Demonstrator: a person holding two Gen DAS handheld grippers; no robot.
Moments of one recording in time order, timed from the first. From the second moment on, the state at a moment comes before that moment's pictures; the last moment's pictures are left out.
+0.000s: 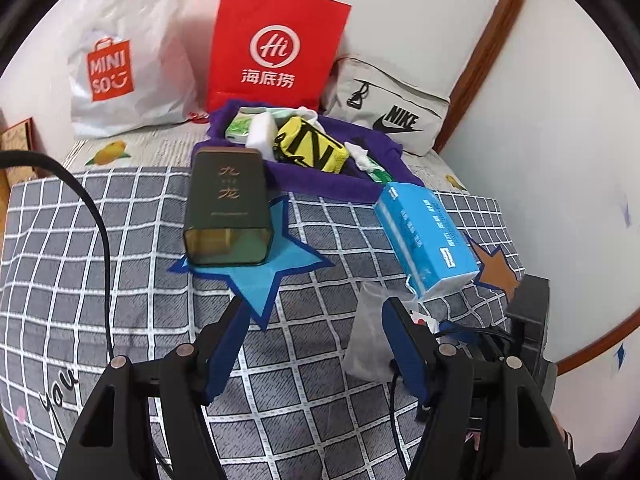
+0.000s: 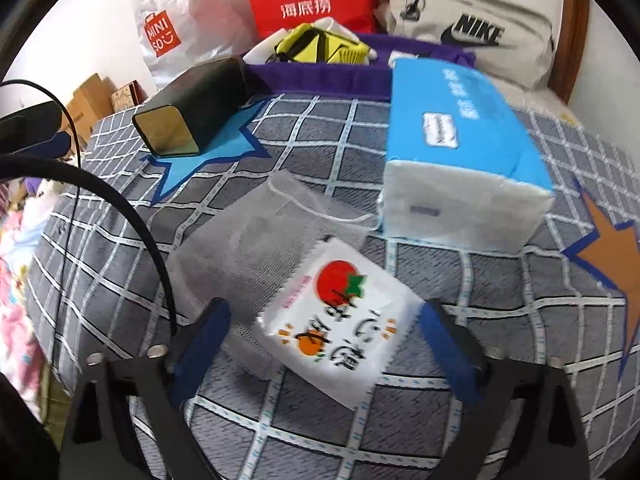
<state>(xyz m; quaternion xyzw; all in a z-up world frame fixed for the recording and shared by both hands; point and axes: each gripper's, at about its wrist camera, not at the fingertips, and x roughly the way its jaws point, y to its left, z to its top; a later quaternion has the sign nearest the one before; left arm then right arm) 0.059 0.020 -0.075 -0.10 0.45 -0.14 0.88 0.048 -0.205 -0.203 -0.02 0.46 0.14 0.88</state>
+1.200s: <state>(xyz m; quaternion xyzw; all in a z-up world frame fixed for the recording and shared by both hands) 0.086 -0.112 -0.170 0.03 0.52 -0.22 0.82 0.027 -0.325 -0.155 0.05 0.43 0.11 0.90</state>
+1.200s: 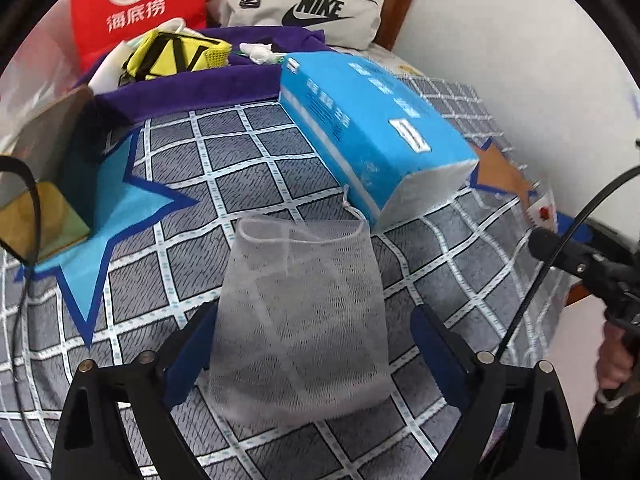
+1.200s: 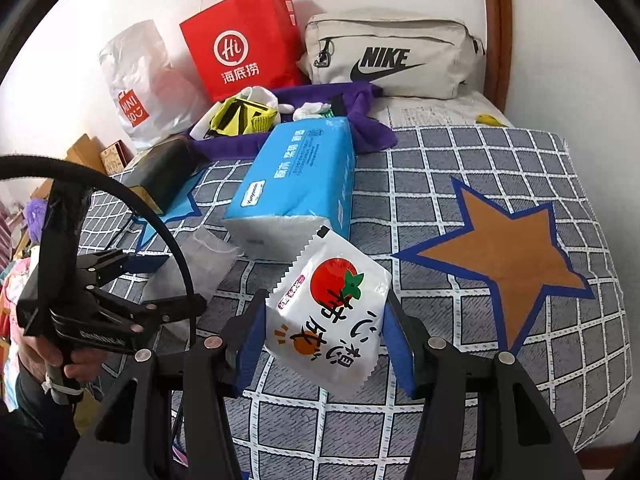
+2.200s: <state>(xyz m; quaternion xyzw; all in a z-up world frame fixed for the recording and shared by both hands) 0.083 -0.099 -0.148 0.06 0.50 -0.19 0.84 0.009 -0.307 -0.152 0.05 0.42 0.14 0.90</state>
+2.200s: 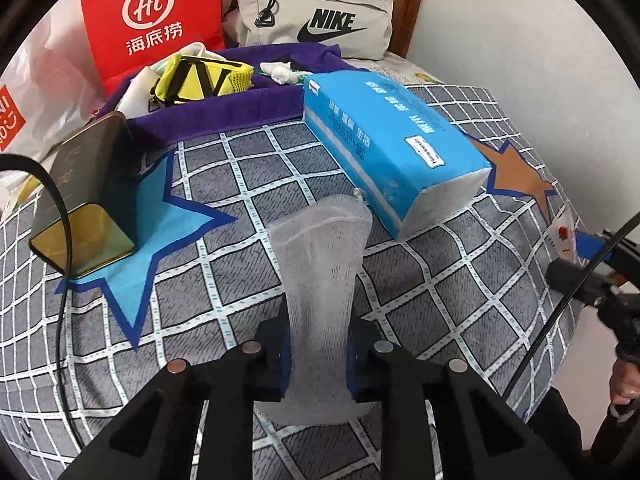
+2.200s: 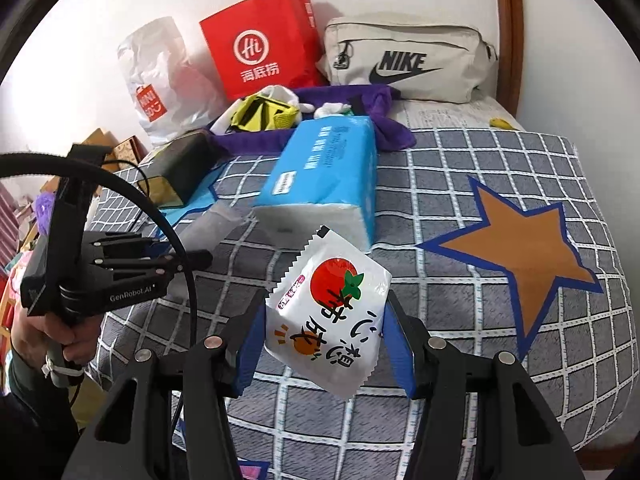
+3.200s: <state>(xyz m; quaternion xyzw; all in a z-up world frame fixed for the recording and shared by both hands) 0.061 -0.042 -0.100 -0.02 0.46 -0.16 0.87 0.012 -0.261 -0.141 0.03 0.42 0.18 0.89</state>
